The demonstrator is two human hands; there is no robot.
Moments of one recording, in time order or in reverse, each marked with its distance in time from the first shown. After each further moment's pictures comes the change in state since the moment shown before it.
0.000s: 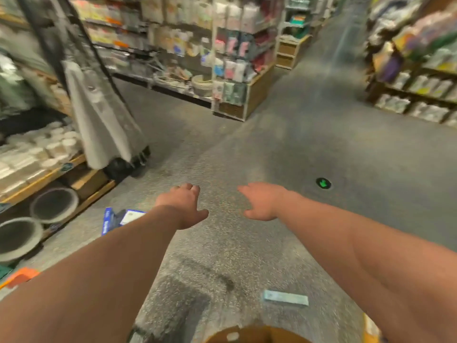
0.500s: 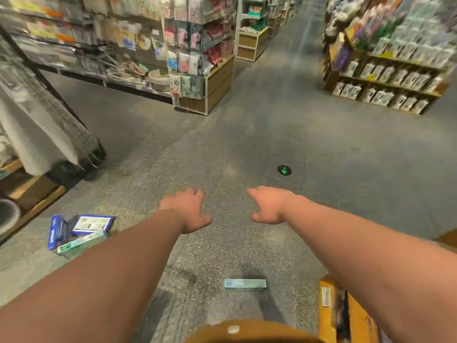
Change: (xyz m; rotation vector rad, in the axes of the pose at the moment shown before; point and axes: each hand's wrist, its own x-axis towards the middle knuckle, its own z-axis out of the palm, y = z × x) left_hand 0.009 0.227 0.022 0.111 -0.057 0.143; right_hand -0.135 0.188 0.076 0.070 -0.080 0.199
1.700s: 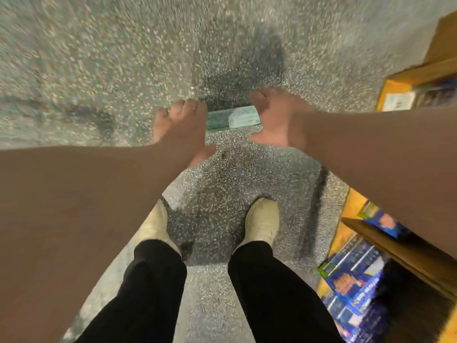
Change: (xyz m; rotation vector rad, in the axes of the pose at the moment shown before) left_hand 0.330 0.180 0.729 0.027 -0.386 0.232; right_hand 0.335 0.127 0.725 0.205 -0.373 0.146
